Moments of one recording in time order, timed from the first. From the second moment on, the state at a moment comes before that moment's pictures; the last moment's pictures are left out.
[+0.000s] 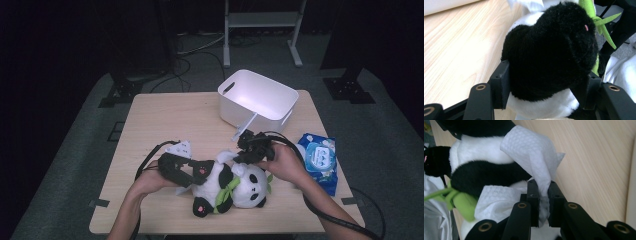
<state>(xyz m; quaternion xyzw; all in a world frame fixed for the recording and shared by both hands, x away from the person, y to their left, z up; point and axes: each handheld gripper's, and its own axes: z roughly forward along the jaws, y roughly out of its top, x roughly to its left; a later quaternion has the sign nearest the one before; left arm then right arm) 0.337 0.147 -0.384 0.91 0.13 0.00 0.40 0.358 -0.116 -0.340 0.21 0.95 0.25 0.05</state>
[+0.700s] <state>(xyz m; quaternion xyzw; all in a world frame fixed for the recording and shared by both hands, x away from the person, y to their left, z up) 0.340 0.148 -0.385 0.91 0.14 -0.01 0.40 0.347 -0.188 -0.363 0.28 0.92 0.28 0.02</state>
